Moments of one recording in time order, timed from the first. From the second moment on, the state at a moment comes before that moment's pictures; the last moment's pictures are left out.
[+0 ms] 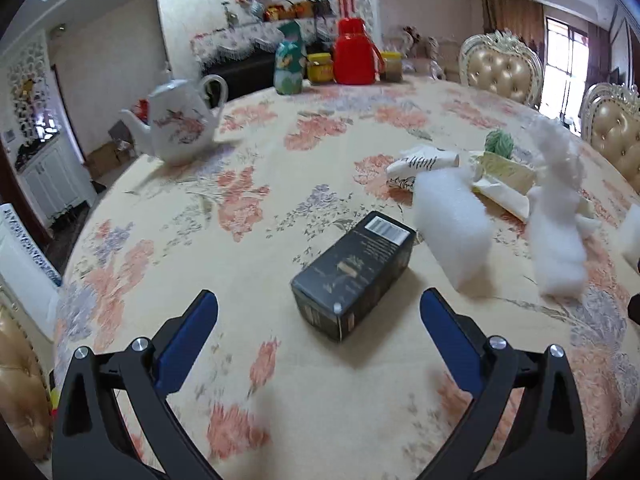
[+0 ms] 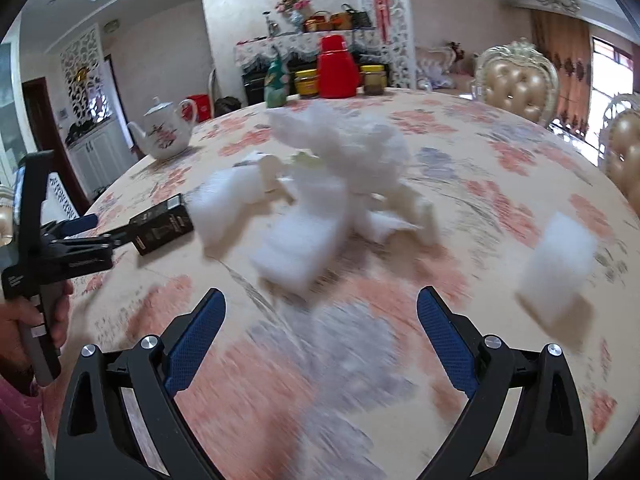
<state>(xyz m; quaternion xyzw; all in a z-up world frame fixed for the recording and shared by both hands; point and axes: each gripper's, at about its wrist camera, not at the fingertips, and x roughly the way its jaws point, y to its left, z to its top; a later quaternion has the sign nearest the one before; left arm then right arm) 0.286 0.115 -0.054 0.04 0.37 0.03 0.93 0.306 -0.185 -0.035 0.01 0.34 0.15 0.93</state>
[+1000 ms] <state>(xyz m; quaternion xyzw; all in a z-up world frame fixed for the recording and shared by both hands) 0.315 0.177 -0.051 -0.03 0.31 0.07 0.95 0.410 -0.039 -0.046 -0.06 0.37 0.16 0.91</state>
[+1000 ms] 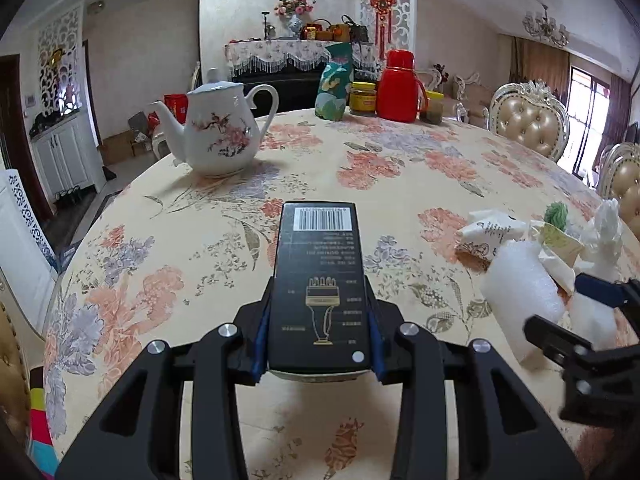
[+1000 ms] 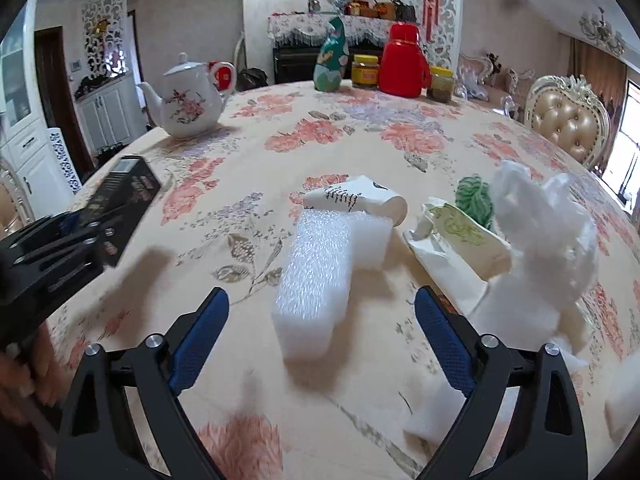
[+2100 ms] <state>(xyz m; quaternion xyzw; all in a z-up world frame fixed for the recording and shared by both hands) 0.310 0.171 -0.048 -0.03 0.29 0.04 0.96 0.341 -0.064 -0.024 -0.05 0.33 0.18 0.92</state>
